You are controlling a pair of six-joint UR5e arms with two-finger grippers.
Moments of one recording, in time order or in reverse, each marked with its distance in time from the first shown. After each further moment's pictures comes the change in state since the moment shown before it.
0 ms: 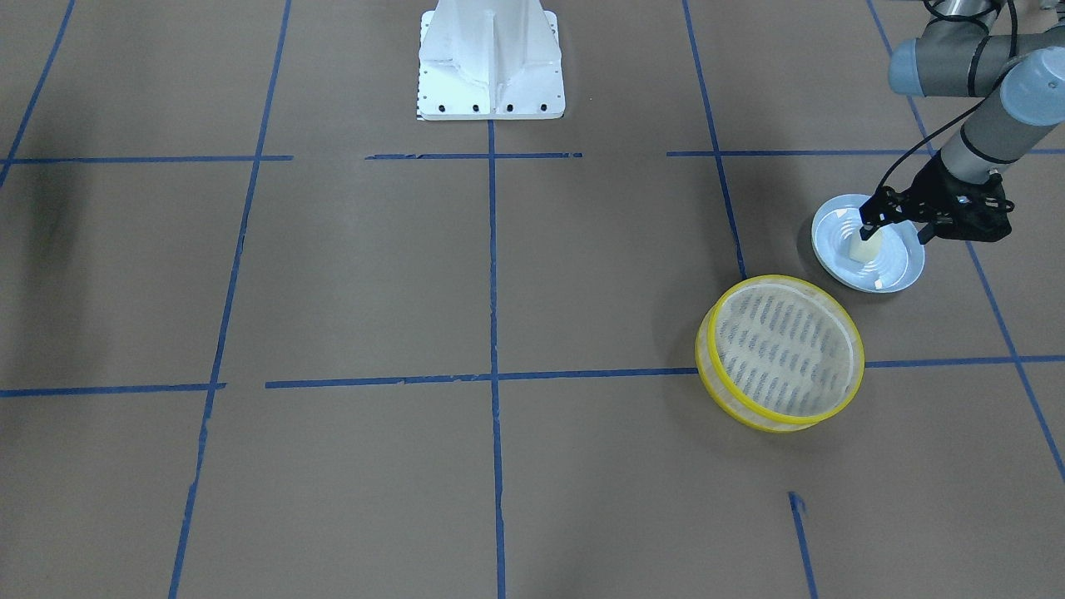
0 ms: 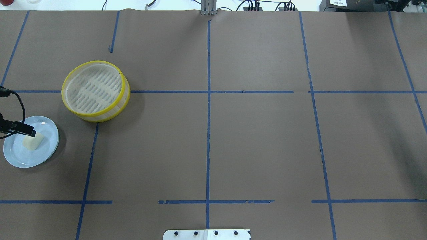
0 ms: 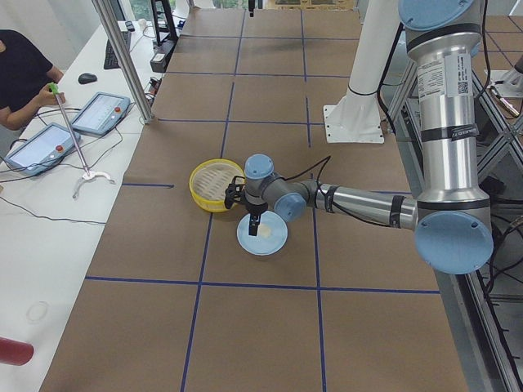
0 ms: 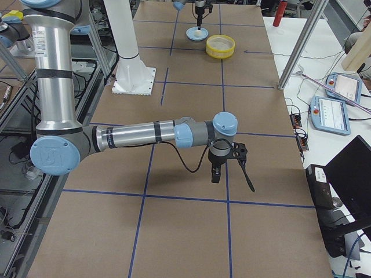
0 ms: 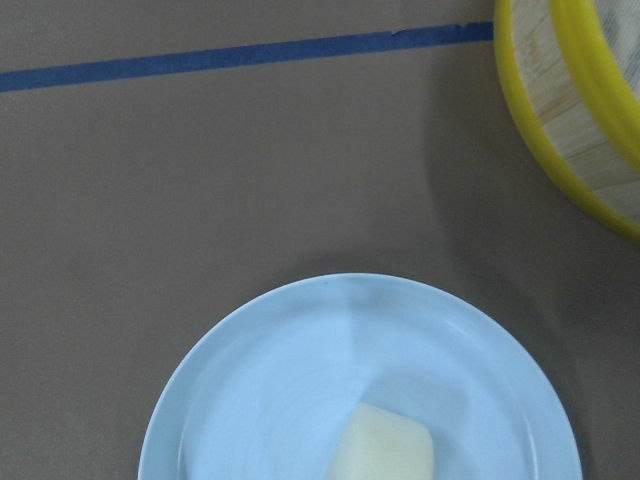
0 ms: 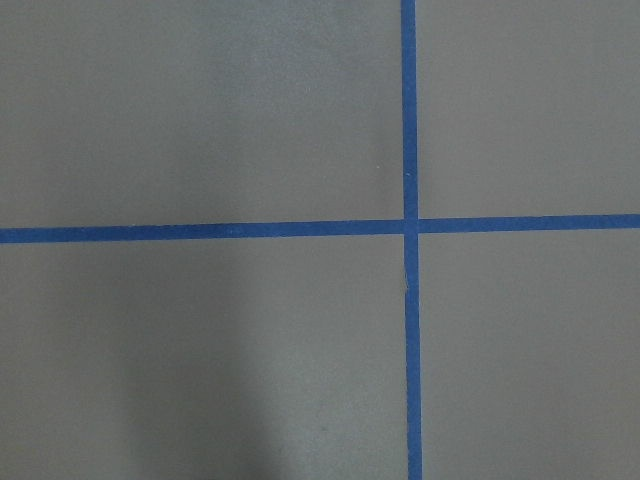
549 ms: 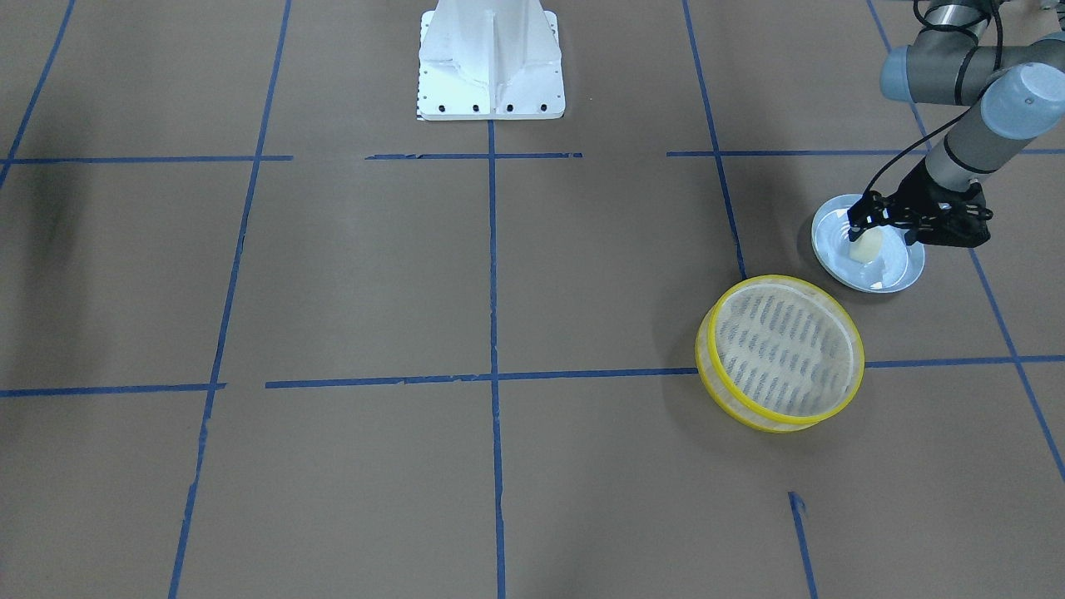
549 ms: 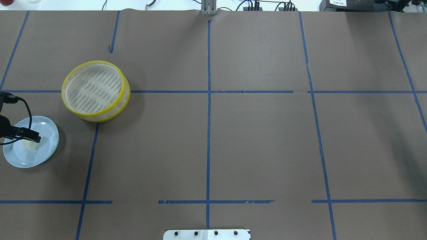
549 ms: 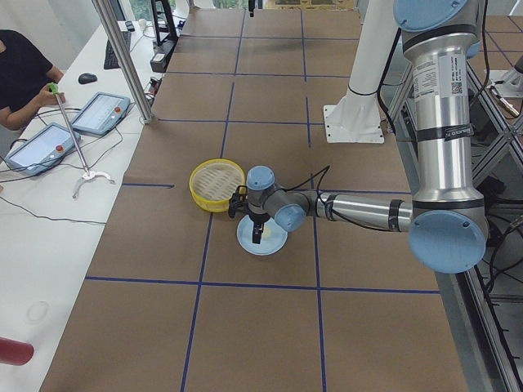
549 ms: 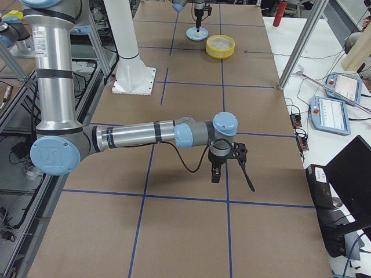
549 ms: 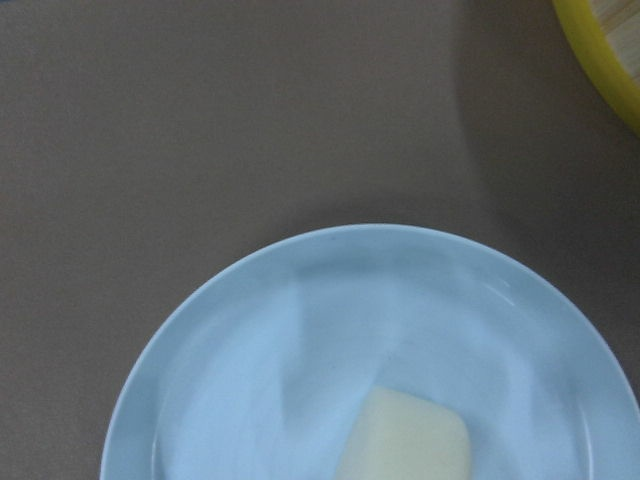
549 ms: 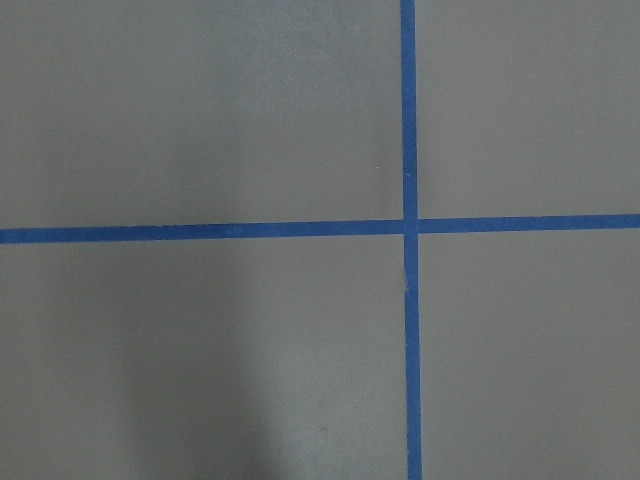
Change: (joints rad) left arm 0.049 -0.011 0.035 -0.014 -0.001 -0.032; right arm 0.001 0.000 0.000 0.000 0.000 0.000
